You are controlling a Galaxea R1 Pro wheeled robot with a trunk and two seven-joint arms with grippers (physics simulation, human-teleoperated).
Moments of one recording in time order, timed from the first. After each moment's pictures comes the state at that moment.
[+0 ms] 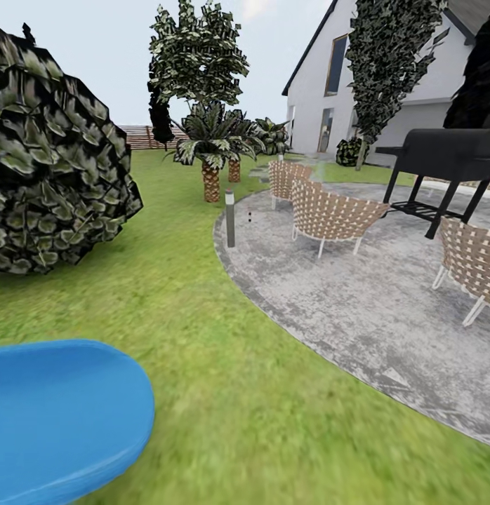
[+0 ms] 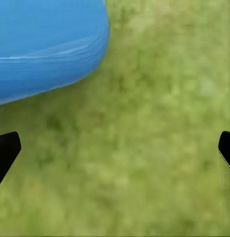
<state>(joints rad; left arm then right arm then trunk) -0.20 0.10 0.08 -0.31 0.01 -0.35 0.02 -0.07 -0.09 -0.01 -0.54 0.00 -0.36 0.00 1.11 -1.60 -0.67</state>
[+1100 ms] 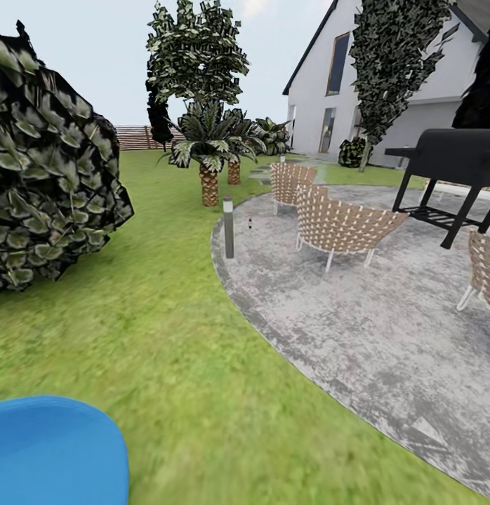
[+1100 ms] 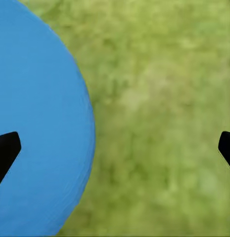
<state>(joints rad) -0.20 0.10 0.08 -0.31 0.01 -0.35 0.01 -0.07 -0.09 -0.01 -0.54 0.00 -0.36 0.00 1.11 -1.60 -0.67</state>
